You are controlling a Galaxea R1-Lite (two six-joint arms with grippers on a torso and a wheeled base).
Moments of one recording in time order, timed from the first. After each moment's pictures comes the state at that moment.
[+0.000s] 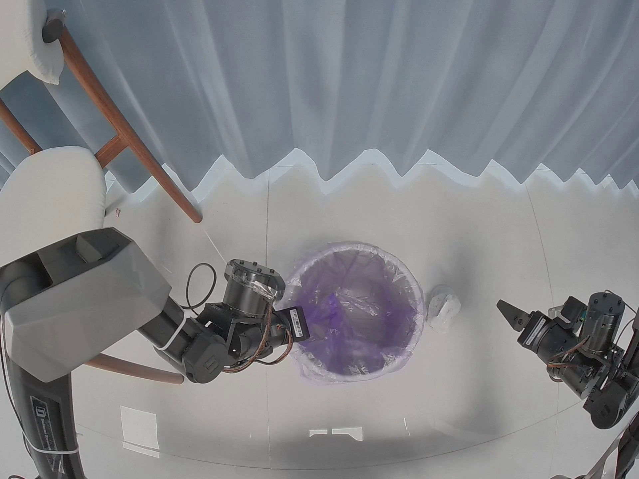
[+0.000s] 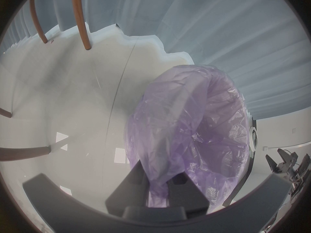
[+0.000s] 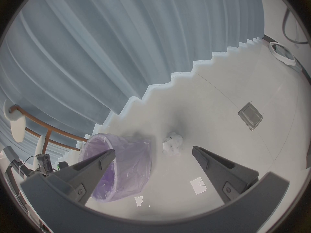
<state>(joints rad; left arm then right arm) -0.56 2.21 -0.96 -0.63 0.07 -0.61 0.23 1.86 -0.03 -1.52 -0.07 0.57</state>
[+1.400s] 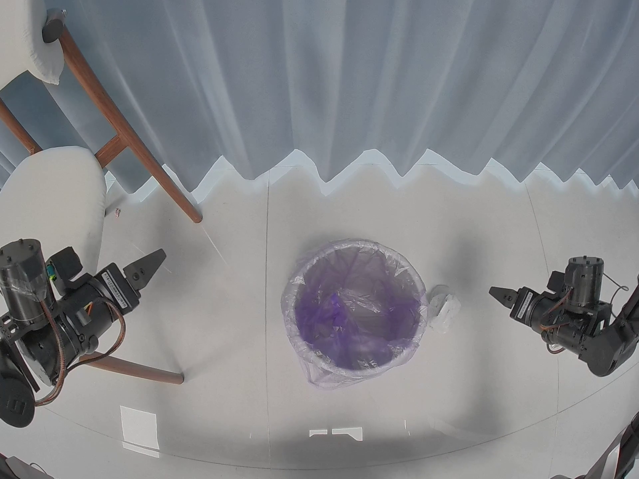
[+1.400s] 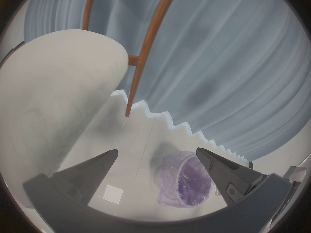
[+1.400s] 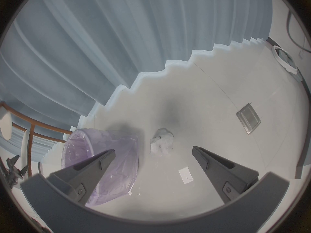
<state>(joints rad) -0.28 1.38 -0.37 -0.83 0.10 -0.56 0.12 1.86 -0.39 -1.00 0.02 0.48</state>
